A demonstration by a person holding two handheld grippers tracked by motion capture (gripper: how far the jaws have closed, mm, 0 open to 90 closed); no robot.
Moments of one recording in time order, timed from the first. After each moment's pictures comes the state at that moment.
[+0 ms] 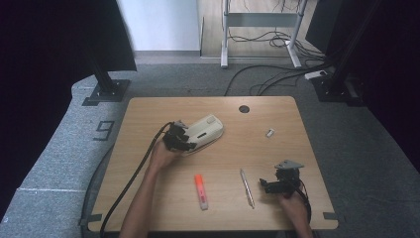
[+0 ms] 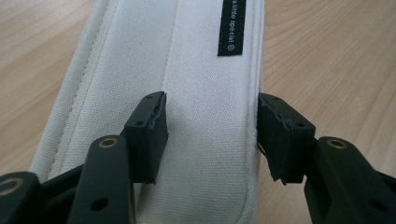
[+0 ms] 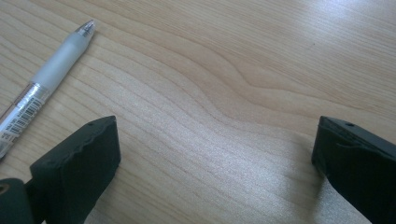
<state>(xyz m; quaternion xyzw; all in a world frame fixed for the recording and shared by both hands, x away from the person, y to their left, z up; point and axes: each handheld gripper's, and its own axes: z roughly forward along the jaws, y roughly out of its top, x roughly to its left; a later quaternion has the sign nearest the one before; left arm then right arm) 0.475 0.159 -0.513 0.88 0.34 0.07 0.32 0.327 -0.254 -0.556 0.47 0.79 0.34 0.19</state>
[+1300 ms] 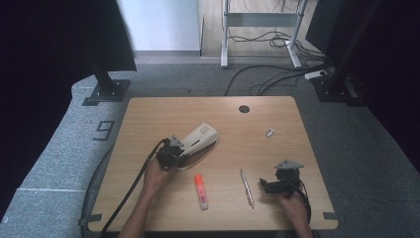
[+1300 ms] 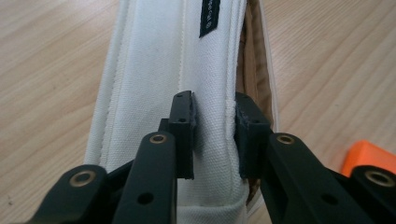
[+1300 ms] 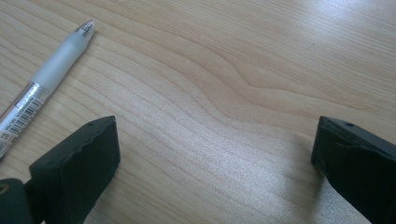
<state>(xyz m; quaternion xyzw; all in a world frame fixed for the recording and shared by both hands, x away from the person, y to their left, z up) 0.403 0.170 -0.507 0.87 0.36 0.13 0.31 0.327 -0.253 -0.556 0.47 0.79 0.34 0.19</state>
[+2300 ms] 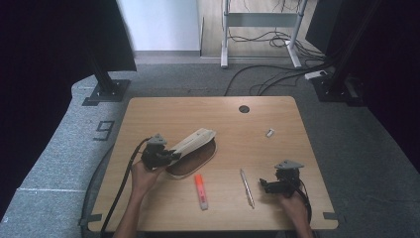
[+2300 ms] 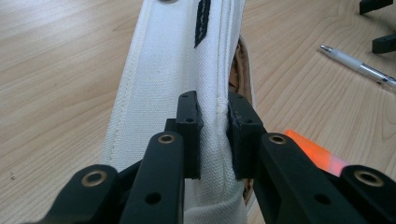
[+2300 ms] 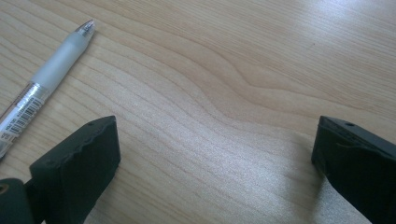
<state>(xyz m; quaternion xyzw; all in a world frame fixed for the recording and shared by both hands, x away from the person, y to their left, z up) 0.388 0.210 -0.485 0.84 0.36 0.08 0.40 0.327 -0.254 -0.556 0.47 0.79 0.34 0.19</state>
